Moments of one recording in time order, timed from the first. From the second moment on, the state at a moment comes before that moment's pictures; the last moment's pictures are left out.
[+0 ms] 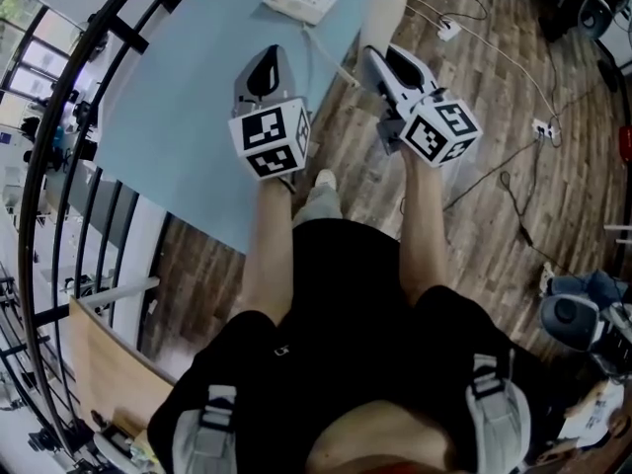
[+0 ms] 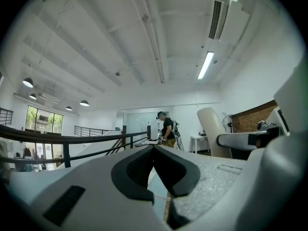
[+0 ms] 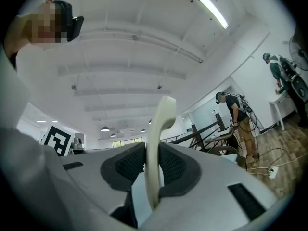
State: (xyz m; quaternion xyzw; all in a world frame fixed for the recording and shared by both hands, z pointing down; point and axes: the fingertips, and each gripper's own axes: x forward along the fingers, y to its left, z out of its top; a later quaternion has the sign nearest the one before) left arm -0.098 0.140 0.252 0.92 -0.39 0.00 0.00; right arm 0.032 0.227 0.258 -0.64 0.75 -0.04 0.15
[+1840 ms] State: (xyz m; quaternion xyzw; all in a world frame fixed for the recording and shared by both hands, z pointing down) left arm 0.042 -0.236 0.467 0.84 -0.50 0.13 0.20; right arm 0.158 -0.207 0.471 -0.42 0.86 -0.28 -0.08
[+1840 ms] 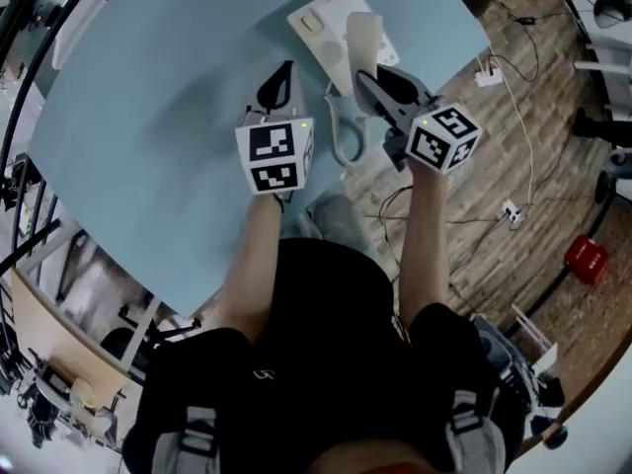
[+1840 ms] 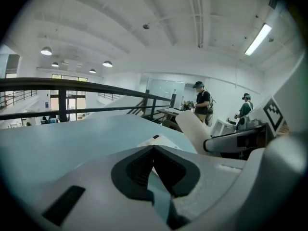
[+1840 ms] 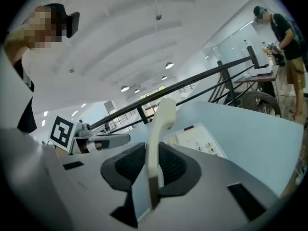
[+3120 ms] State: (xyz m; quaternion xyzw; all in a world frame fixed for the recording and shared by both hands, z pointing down) left arm 0.008 -0.250 0.491 0.79 -0.56 0.12 0.22; right arm 0.137 -0.282 0.562 -0.28 0.85 -0.40 -0.18
